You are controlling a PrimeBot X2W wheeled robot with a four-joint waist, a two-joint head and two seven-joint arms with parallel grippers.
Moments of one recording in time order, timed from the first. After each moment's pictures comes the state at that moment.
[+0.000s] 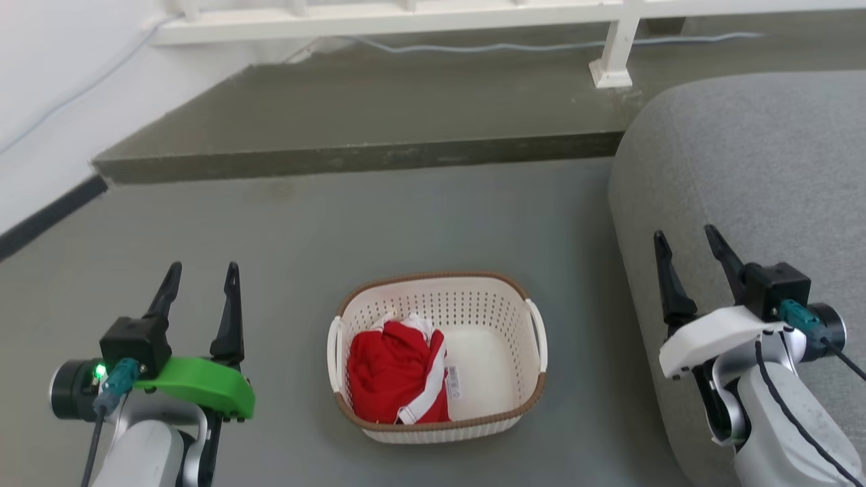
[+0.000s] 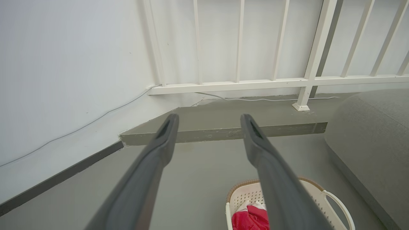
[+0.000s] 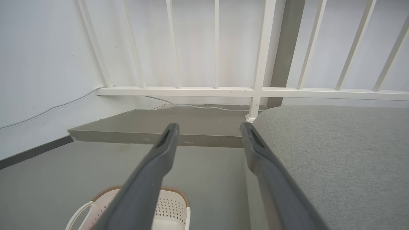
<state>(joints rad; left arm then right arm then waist) -0.17 0.21 -0.29 0.24 -0.38 0.07 -0.24 -0.18 -0.17 0.23 0.35 0.23 -0.05 -0.25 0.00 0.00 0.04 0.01</state>
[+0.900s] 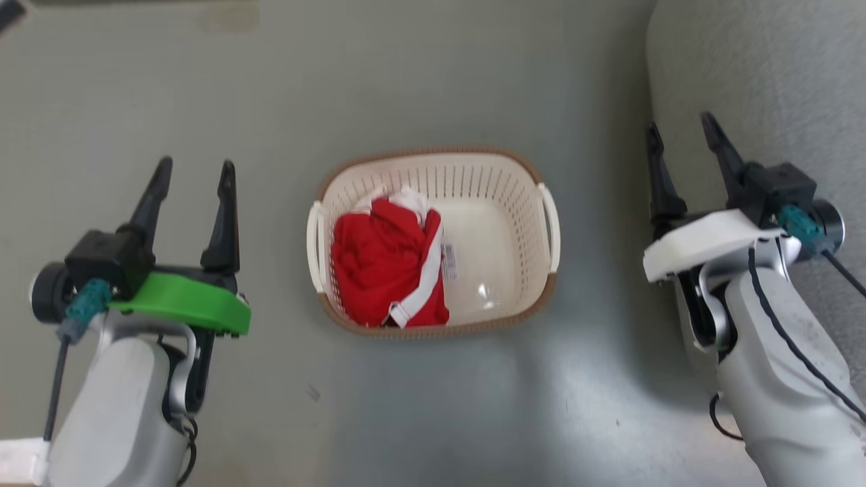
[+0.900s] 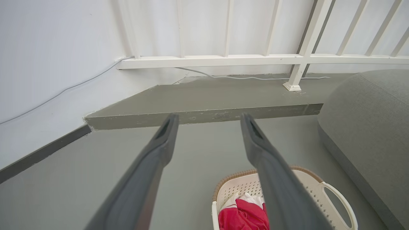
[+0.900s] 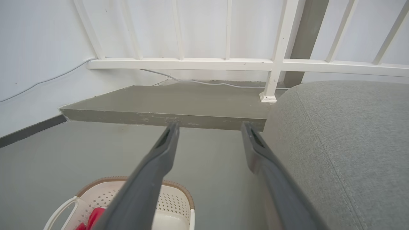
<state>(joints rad) -0.35 0.21 -0.29 0.18 -0.41 0.02 -0.24 -0.40 -0.15 0.23 0.35 0.19 -0.06 -0.25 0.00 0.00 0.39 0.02</state>
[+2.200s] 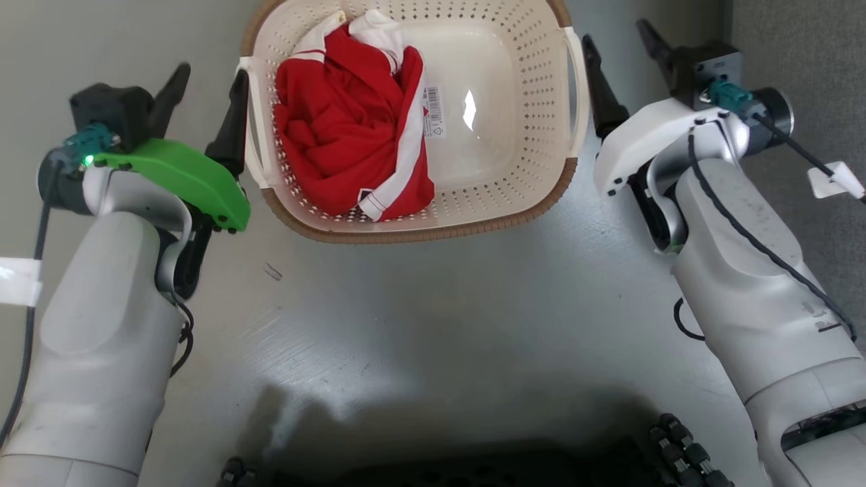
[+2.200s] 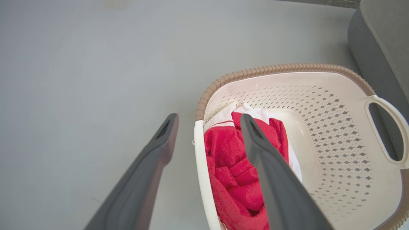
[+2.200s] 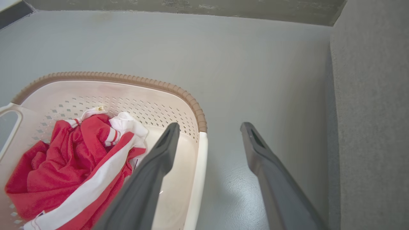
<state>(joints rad) -0.74 0.17 -0.37 0.56 -0.50 -0.12 -0.11 -0.79 -0.08 0.35 0.71 0.17 -0.02 -0.20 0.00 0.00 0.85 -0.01</state>
